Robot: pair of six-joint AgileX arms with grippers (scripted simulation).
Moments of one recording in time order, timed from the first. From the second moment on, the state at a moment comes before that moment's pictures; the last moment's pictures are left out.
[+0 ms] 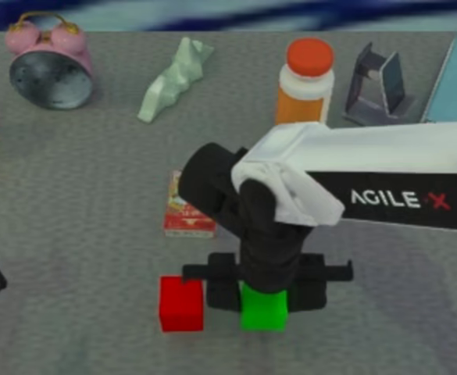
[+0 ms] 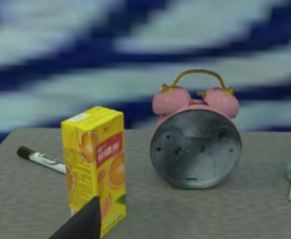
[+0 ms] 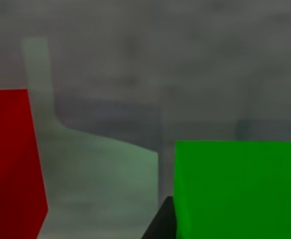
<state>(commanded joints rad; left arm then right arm) 0.02 0.00 0.00 0.00 0.00 0.00 0.88 2.07 1.40 -0.90 0.01 0.90</state>
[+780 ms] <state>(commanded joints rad) 0.02 0.00 0.00 0.00 0.00 0.00 0.88 2.07 1.40 -0.90 0.01 0.90</state>
